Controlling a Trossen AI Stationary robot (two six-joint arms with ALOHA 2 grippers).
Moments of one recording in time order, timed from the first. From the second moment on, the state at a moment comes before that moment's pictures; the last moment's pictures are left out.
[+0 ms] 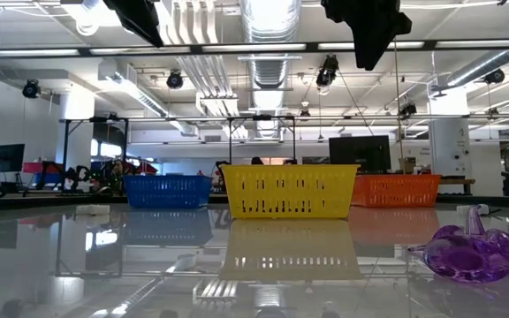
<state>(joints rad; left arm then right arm) 0.12 1.21 1.36 -1.09 -0.04 0.02 -0.11 1.59 1.71 -1.50 0.22 0.60</state>
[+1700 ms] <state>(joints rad) 0.12 1.21 1.36 -1.15 -0.05 0.04 -0.11 1.60 1.25 -1.29 0.20 0.28</state>
